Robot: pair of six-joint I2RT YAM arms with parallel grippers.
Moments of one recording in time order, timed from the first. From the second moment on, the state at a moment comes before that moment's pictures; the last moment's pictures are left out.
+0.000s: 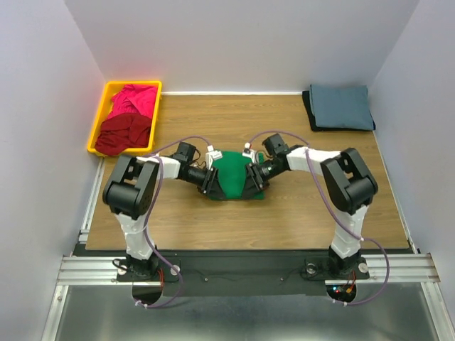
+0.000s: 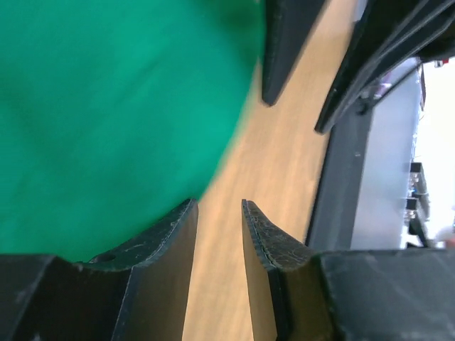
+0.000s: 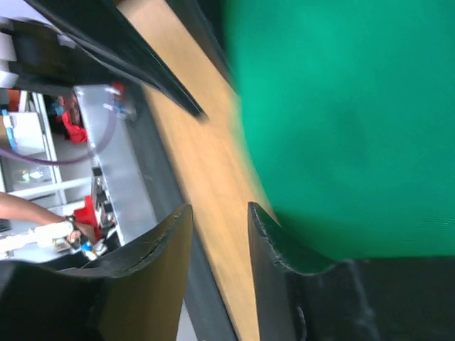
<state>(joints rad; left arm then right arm) -0.34 1.81 0.91 -0.22 1.07 0.11 0.47 1.89 1.18 -0.41 -1.03 0.12</state>
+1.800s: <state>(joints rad) -0.74 1.47 1.15 -0.20 0.39 0.42 0.13 1.70 1.05 -0.41 -0.81 0.27</state>
